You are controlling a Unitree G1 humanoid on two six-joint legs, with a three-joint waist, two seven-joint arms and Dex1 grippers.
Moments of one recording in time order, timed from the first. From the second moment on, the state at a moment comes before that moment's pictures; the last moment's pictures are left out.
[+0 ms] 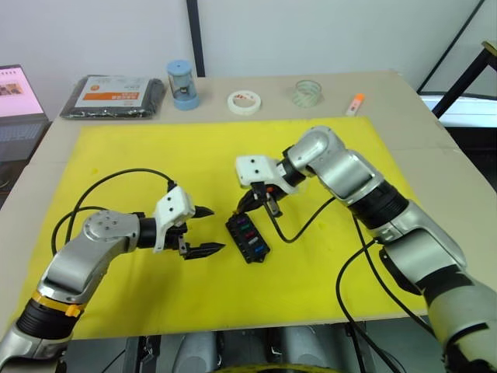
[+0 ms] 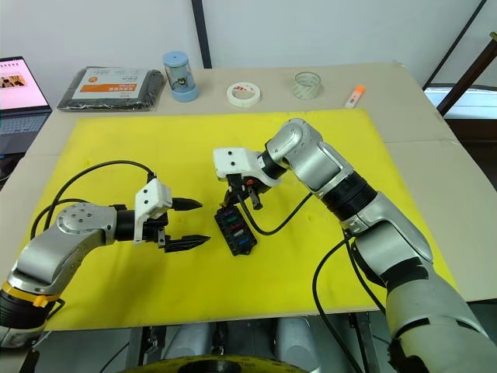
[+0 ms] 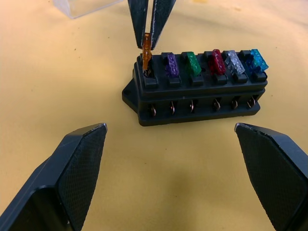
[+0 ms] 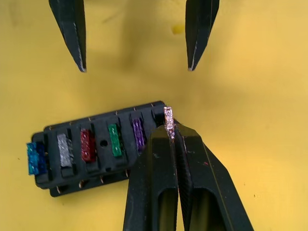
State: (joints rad) left arm -0.22 0.77 -0.10 -0.35 -0.43 0.56 -1.00; right arm -1.06 -0.48 0.62 0.23 0.06 0.46 1.42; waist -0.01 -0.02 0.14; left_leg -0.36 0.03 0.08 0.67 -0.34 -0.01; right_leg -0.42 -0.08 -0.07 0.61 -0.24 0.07
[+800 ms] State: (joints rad) left arm -0.22 0.75 -0.11 -0.36 -0.42 0.56 -1.00; right arm -1.06 -0.47 0.62 0.24 0.01 0.40 1.46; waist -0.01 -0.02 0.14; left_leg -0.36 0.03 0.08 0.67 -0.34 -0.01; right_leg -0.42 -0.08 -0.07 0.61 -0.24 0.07
